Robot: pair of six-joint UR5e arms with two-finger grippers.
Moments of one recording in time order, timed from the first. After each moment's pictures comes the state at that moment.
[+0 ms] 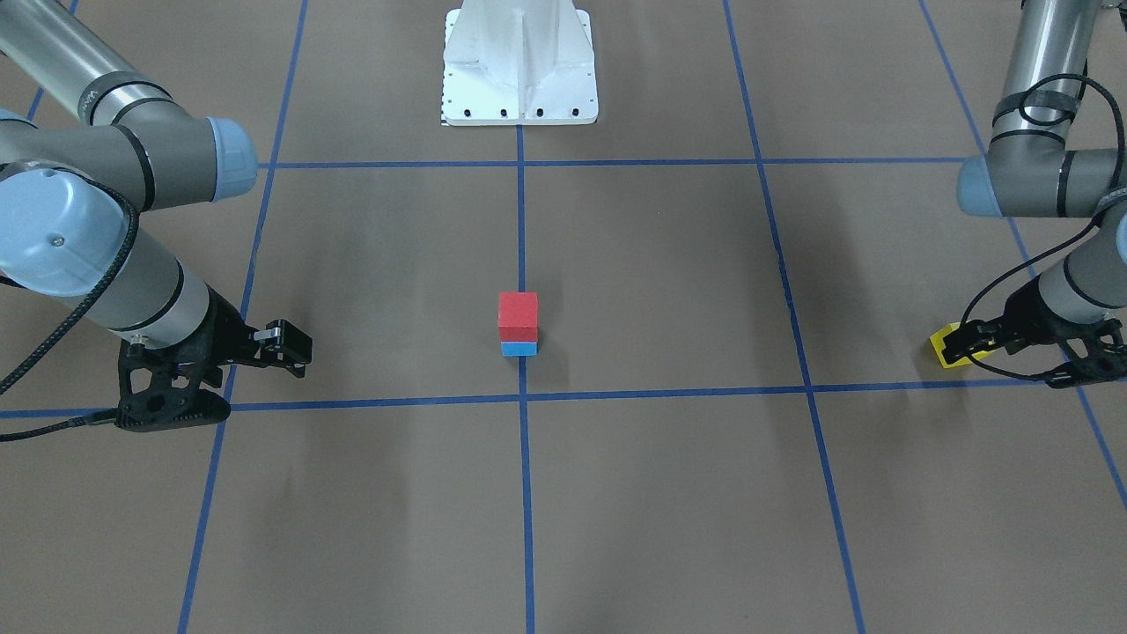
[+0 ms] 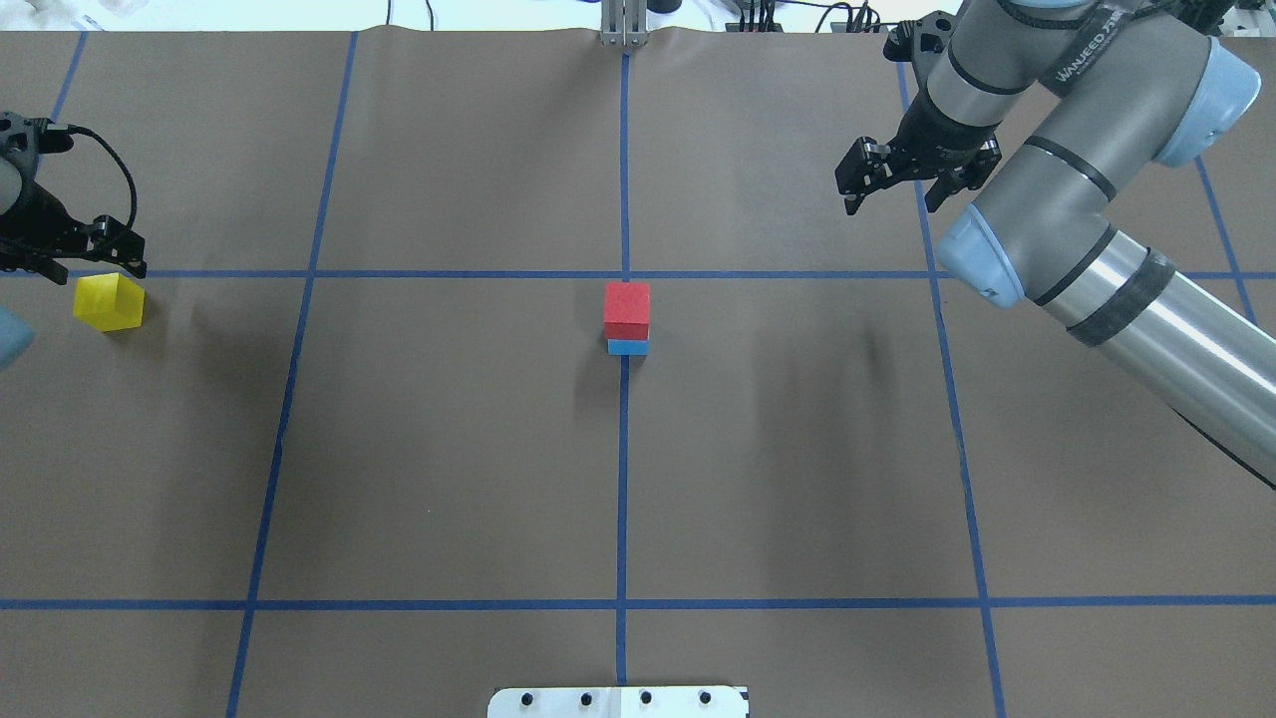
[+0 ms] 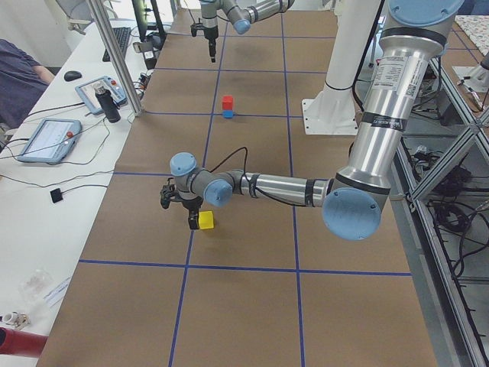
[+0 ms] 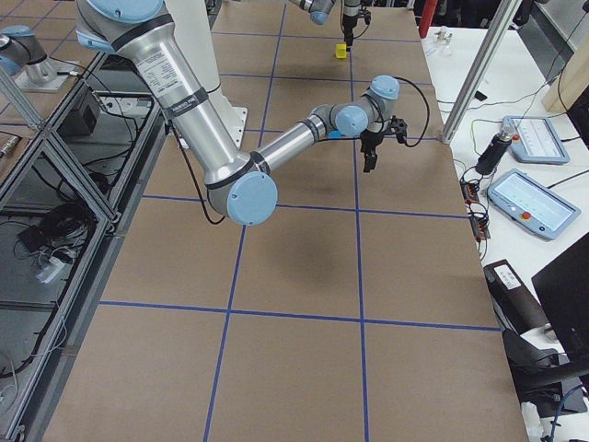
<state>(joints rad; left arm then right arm) -1.10 -1.80 -1.36 -1.99 -2.22 -0.73 0.96 -0.98 1.53 -1.56 2.22 0.73</state>
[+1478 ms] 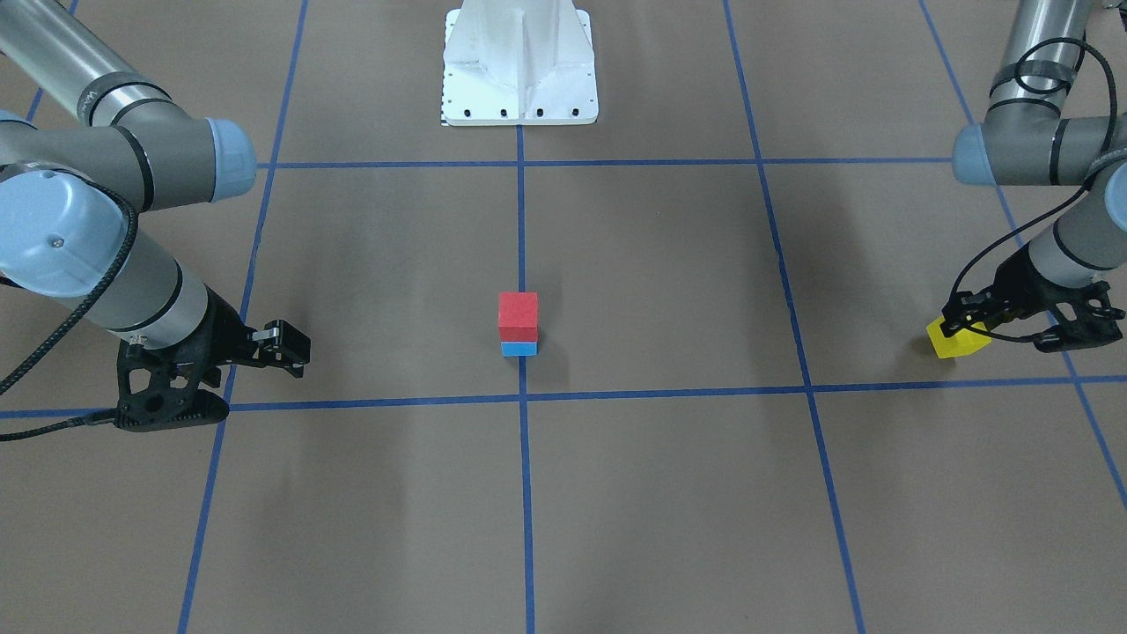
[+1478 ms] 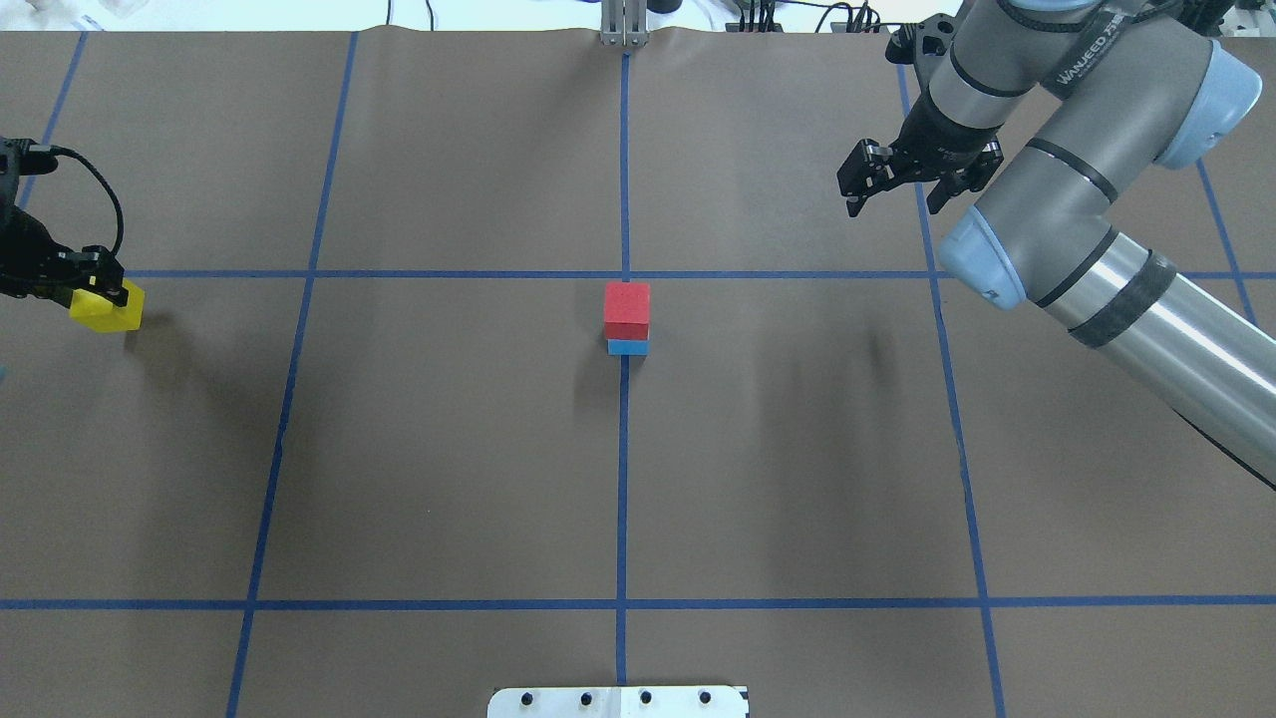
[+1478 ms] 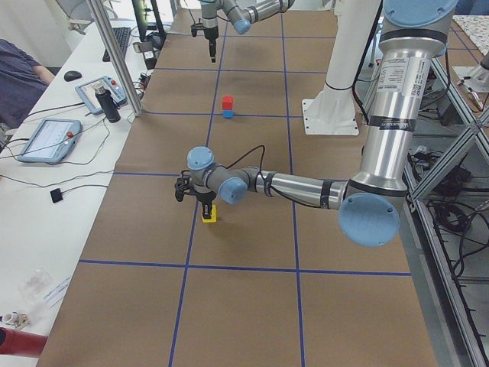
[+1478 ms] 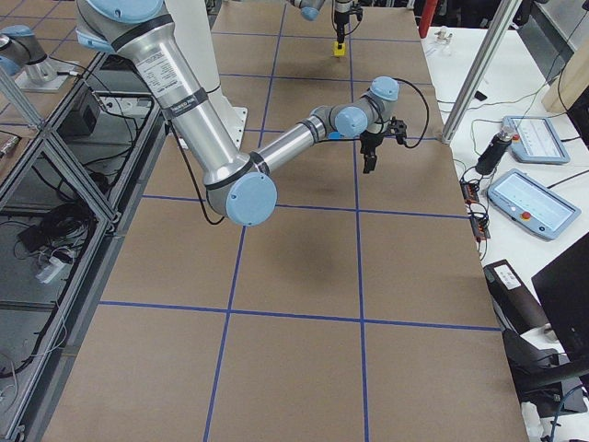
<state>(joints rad) -1.09 -1.70 -1.55 -1.94 -2.22 -0.74 0.96 -0.99 1.53 -1.56 2.22 0.73</state>
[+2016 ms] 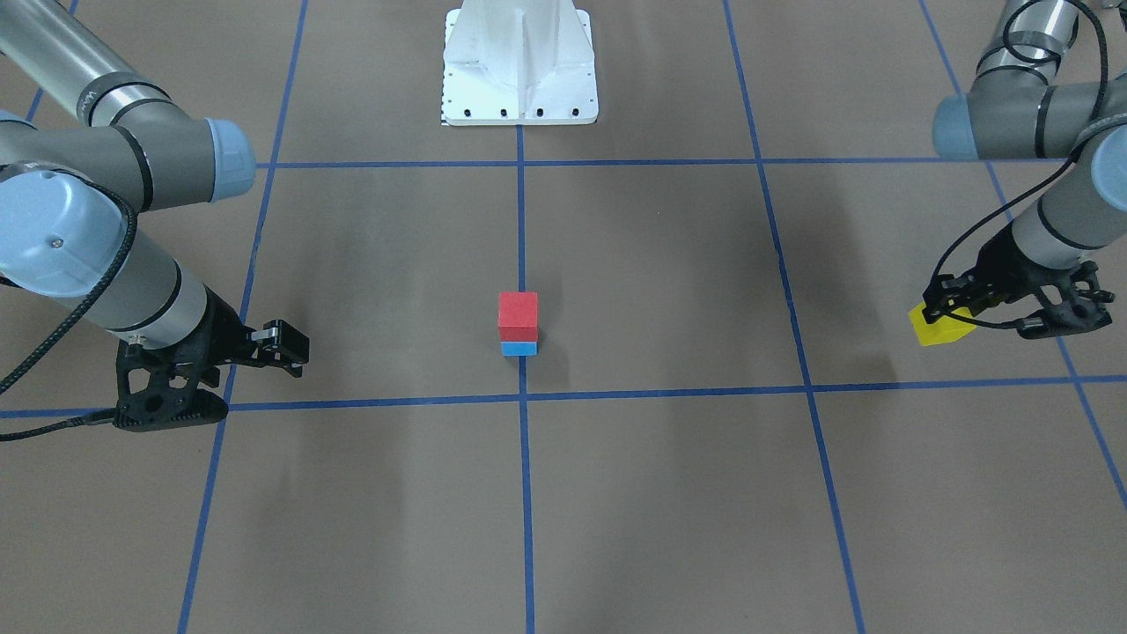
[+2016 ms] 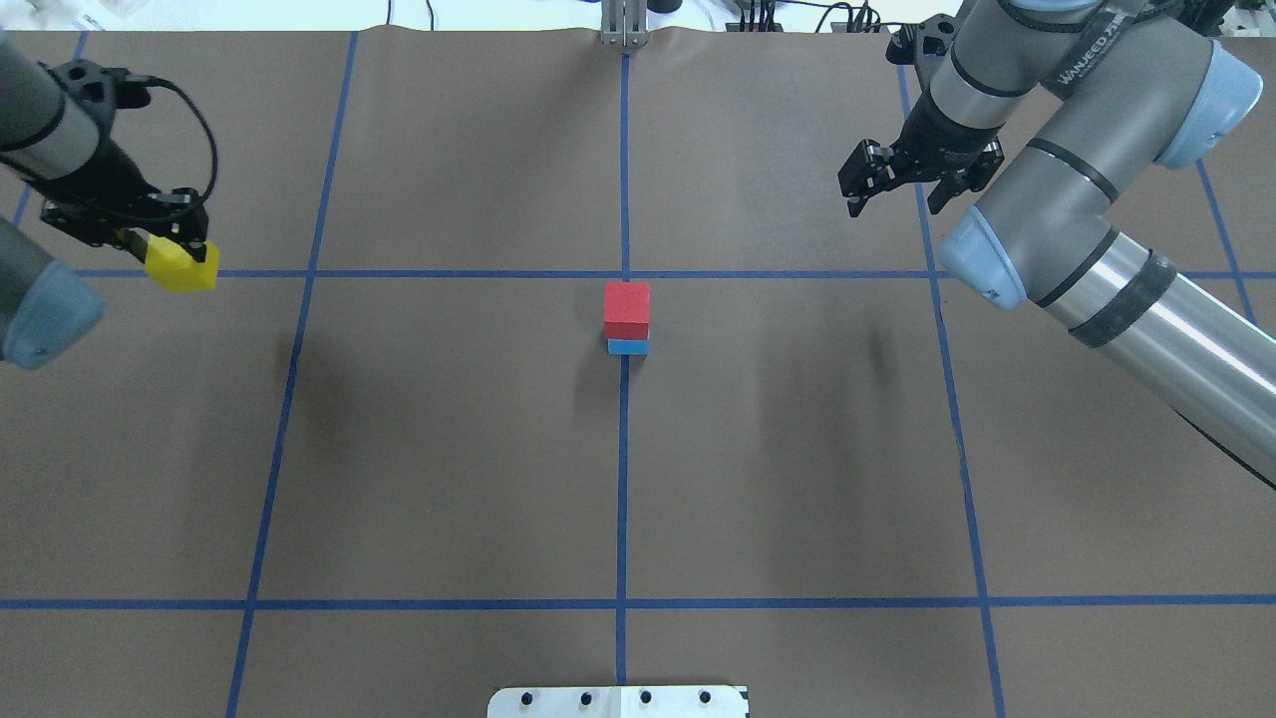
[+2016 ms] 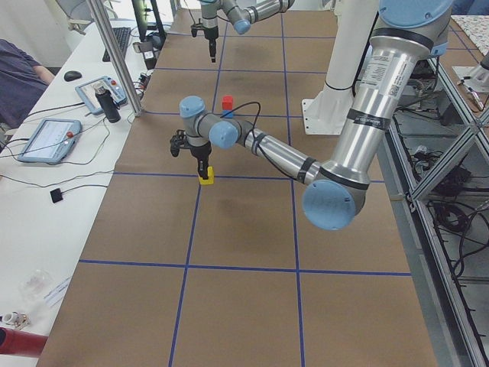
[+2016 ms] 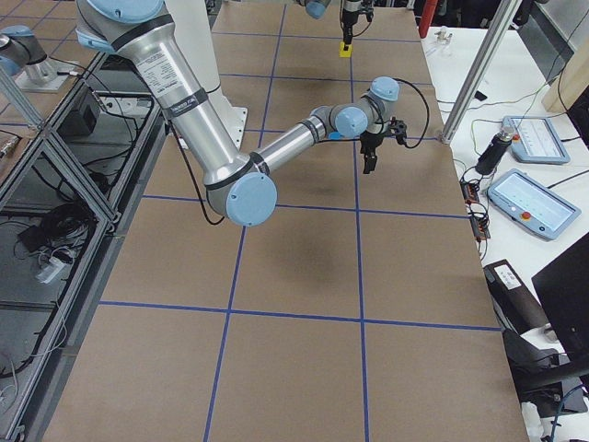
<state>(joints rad) -1.01 -1.99 -1.69 -1.47 -2.19 -0.75 0.96 -0.99 1.53 -1.56 2.22 0.73</state>
